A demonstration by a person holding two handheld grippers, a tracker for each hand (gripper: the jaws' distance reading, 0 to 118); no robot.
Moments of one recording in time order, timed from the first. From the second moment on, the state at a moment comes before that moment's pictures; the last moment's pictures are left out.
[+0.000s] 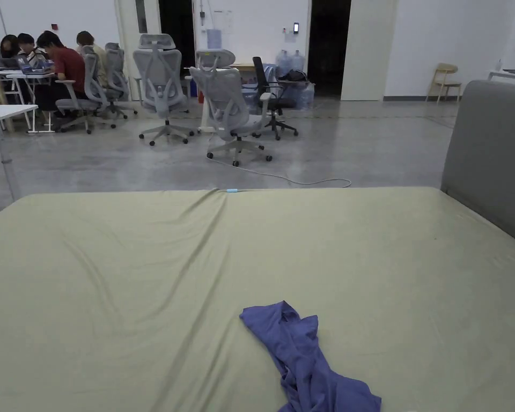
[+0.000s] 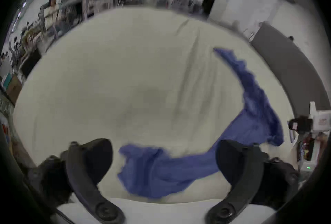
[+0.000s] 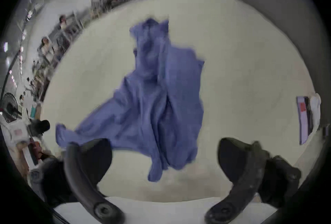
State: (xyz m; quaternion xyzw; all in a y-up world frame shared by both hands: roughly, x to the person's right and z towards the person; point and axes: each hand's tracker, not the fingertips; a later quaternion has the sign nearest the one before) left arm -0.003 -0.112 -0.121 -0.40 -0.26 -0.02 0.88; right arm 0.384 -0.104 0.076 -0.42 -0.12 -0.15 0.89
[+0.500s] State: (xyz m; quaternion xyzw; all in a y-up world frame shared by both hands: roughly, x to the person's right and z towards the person) left arm 0.187 -0.112 -0.180 -0.44 -0.33 0.06 0.84; right arm 0.375 -0.101 0.111 -0.39 -0.13 -0.14 0.90
